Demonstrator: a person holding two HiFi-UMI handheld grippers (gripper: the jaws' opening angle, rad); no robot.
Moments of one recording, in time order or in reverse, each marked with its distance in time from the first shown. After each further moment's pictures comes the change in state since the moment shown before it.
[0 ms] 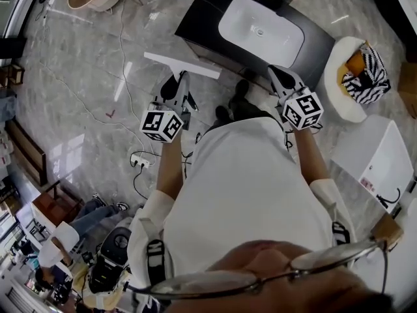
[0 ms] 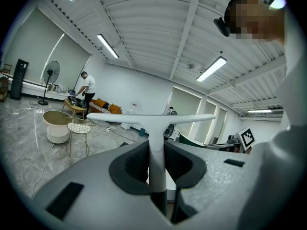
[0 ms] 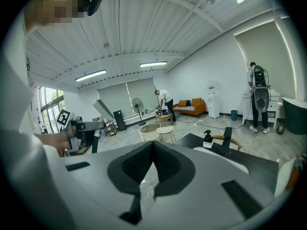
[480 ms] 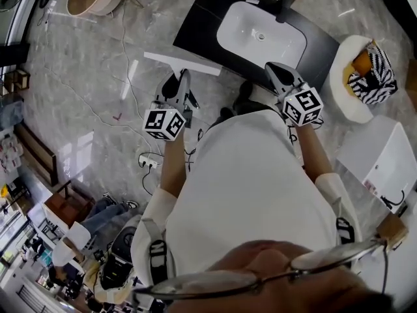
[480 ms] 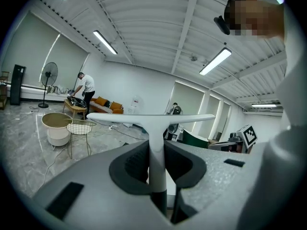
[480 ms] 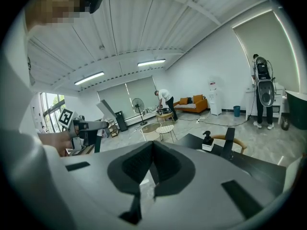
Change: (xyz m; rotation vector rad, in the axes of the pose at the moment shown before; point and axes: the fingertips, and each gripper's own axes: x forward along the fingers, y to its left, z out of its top) left arm 0.076 0.013 0.014 0.027 0.051 0.036; right arm 0.042 -0.057 0.015 0.040 0.017 0.041
